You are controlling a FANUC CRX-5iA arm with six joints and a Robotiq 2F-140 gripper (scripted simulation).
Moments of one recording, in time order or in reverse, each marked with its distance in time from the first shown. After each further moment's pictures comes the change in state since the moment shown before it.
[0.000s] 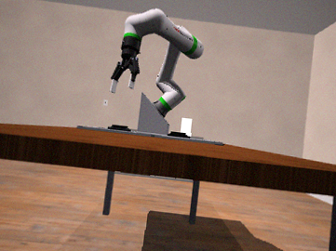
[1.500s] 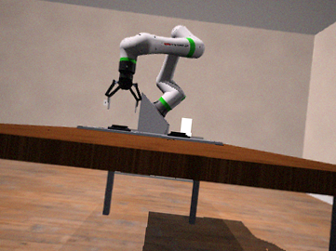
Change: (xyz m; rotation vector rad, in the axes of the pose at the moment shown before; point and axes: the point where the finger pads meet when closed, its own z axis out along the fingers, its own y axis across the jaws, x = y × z) arm -0.121 0.137 0.052 -0.016 -0.209 -0.891
